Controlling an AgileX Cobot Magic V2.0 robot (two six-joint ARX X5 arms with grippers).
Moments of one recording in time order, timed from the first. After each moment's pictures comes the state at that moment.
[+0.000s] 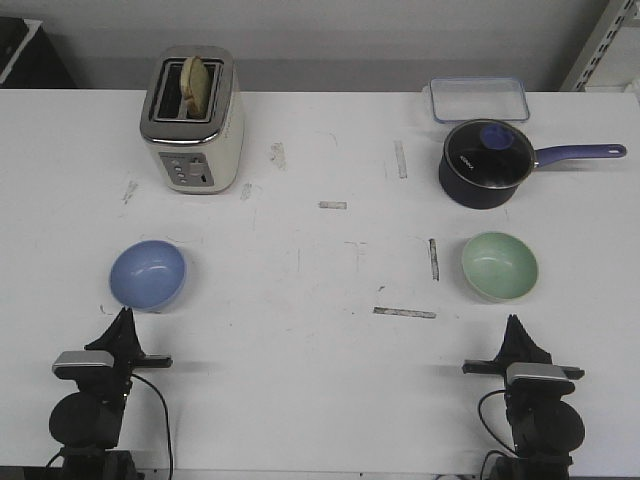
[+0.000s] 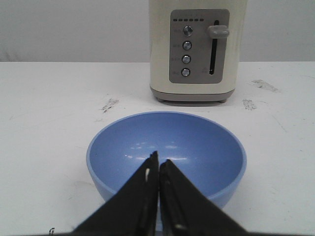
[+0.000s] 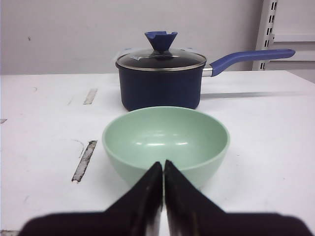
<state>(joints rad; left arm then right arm) 0.02 0.01 0.03 0.07 -0.03 0.01 -0.07 0.00 0.01 -0.06 -0.03 0.03</state>
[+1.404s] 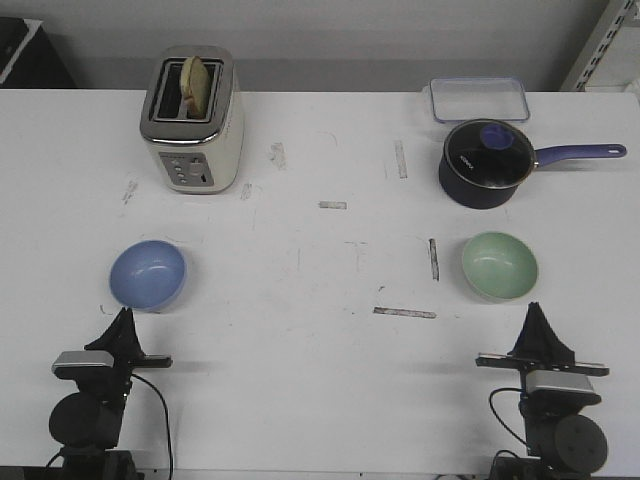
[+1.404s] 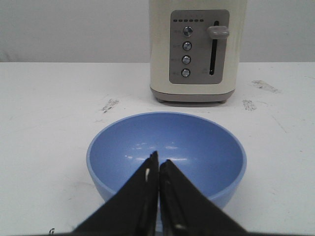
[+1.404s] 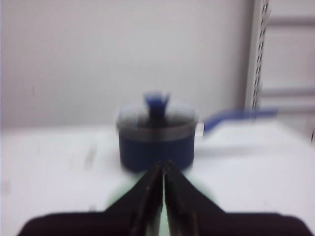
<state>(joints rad) 0.02 0.01 0.03 0.07 -0.03 0.01 -0.07 0.02 0.18 0.02 0.00 0.04</state>
